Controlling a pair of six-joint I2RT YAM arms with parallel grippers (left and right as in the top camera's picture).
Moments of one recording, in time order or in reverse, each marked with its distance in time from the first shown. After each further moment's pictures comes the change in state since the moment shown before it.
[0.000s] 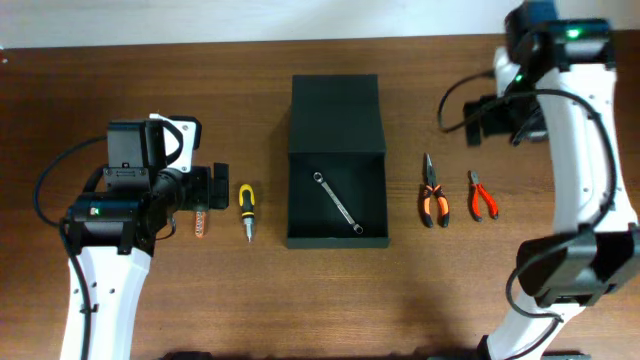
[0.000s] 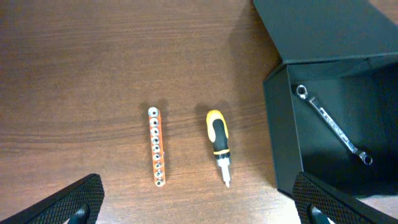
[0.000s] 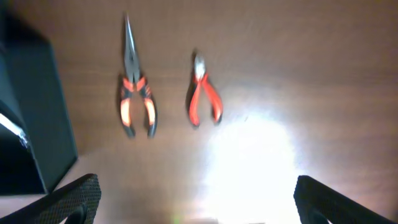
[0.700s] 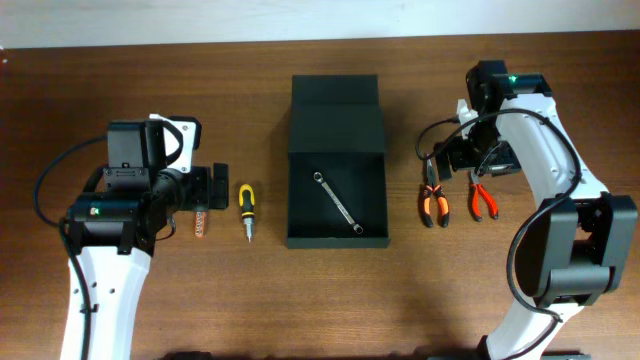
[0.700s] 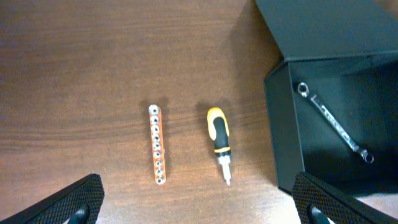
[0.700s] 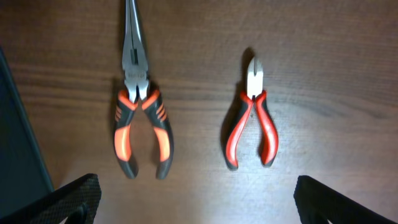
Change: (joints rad) left arm 0.000 0.000 0.000 -0.013 -0.003 0.000; right arm 0.011 0.000 -0.460 0.405 -0.070 -0.031
